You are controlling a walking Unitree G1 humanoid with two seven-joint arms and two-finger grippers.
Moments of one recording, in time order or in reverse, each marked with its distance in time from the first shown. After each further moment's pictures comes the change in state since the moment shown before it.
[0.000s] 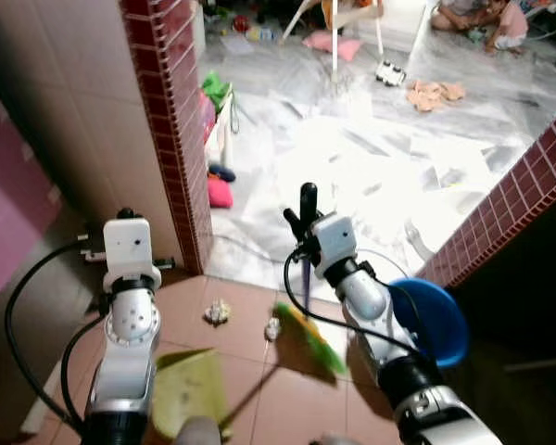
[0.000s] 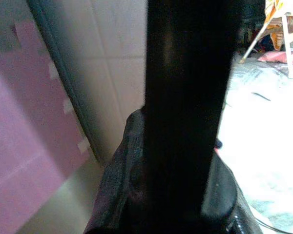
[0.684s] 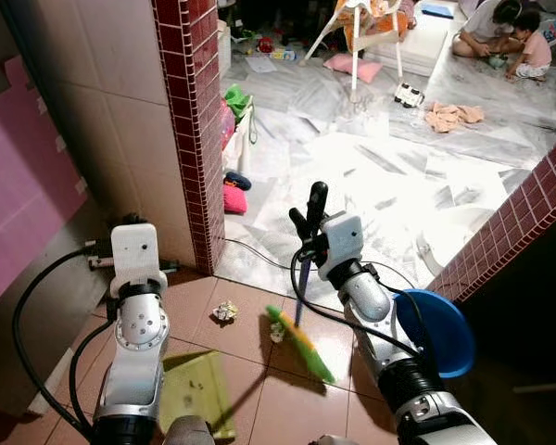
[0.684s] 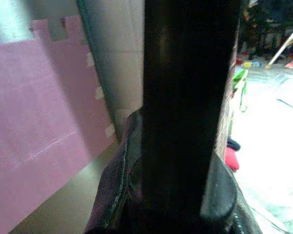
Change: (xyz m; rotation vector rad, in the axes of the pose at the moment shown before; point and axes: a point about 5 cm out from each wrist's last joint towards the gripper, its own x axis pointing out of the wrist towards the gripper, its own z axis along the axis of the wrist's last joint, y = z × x) left arm -0.005 -0.003 -0.008 0.012 0.022 0.042; right arm -0.003 0.001 -0.006 0.139 0.035 -0.033
